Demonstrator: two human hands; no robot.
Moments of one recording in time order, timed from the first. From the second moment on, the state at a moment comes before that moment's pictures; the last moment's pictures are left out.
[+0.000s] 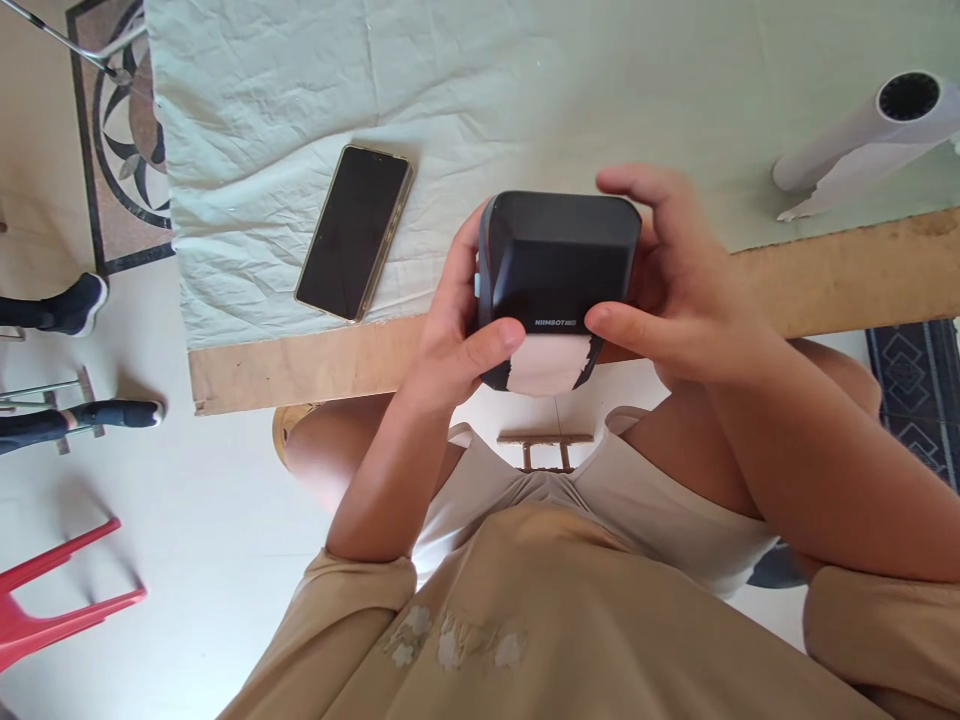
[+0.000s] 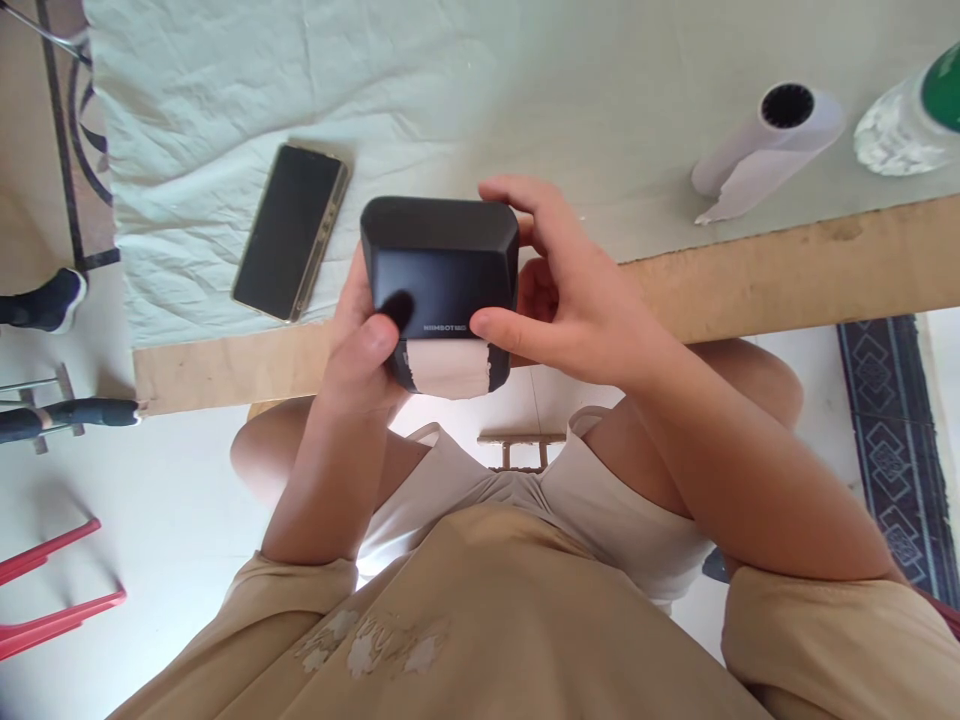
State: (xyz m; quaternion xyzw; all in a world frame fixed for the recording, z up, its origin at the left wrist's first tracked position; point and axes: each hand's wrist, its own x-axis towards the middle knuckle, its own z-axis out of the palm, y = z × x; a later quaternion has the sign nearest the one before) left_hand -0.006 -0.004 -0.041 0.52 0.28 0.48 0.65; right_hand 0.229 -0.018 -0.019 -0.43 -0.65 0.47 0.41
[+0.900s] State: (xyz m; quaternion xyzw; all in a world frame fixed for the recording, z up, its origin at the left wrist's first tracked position) left_hand -0.003 0.006 -0.051 0.45 0.28 0.51 0.67; right_hand 0.232 -0.020 -0.030 -0.42 -0.63 0.44 0.48
